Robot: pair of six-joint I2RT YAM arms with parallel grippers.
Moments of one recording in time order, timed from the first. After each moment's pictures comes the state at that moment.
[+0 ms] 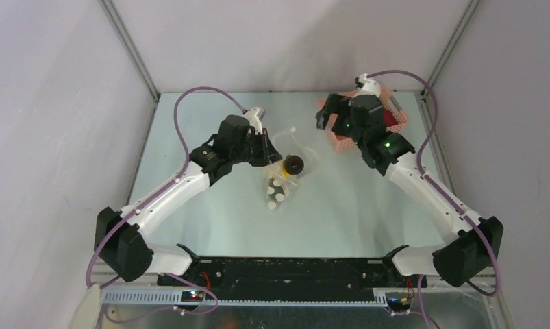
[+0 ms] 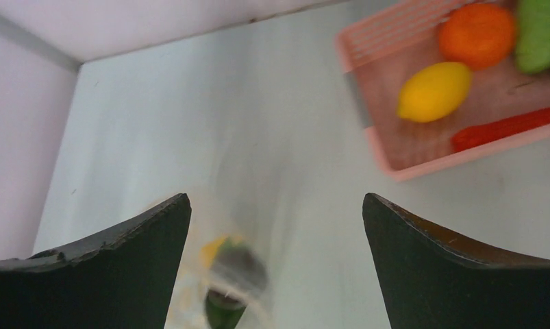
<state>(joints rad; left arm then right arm) -0.61 1.32 1.13 -0.34 0.23 -0.57 0.56 1.31 1.29 -0.34 0.26 0.52</state>
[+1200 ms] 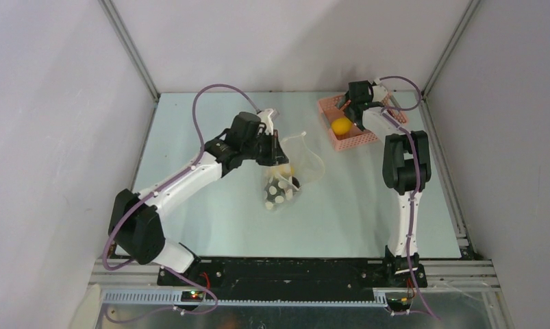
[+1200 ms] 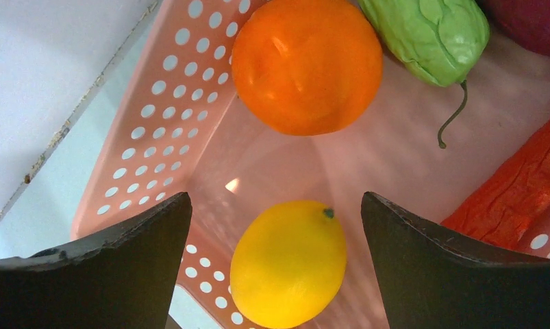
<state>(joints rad) -0.61 1.47 1.19 -0.35 0.30 -0.49 0.18 2.20 1.75 -0.29 0.33 0.85</state>
